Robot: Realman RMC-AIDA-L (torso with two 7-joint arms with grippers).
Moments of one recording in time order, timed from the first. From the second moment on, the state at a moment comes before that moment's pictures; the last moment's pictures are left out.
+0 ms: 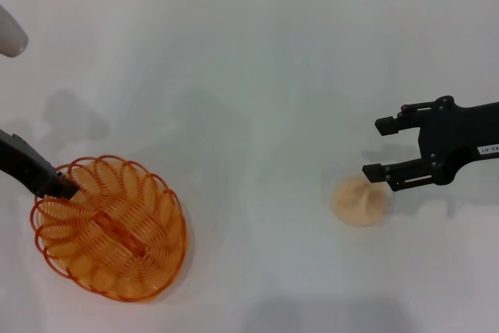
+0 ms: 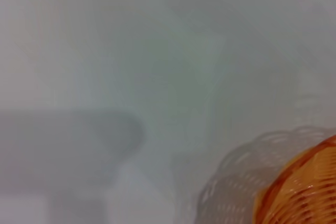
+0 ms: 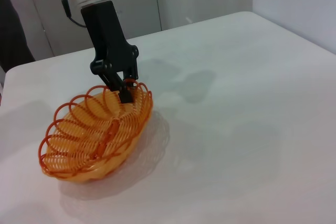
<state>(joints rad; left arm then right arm) -0.65 -2.00 0.91 0.99 2.75 1.67 -2.09 0.35 2.01 -1.25 -1.32 -1.95 -1.50 1.83</state>
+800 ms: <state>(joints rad) -0.66 -2.00 0.88 1.06 2.58 1.69 -2.25 0.35 2.01 -1.25 -1.31 -1.94 -1.49 1.83</state>
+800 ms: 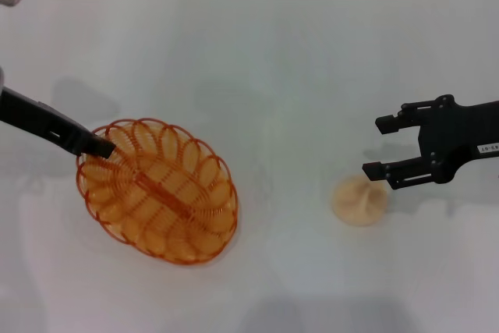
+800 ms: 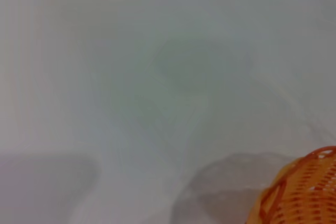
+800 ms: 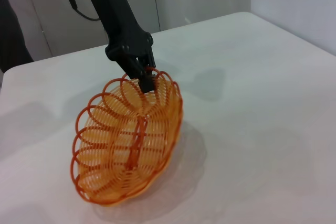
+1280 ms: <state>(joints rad) -0.68 -2.03 0.87 1.07 2.56 1.67 -2.45 0.35 2.01 -1.25 -1.31 -1.93 -1.48 1.82</state>
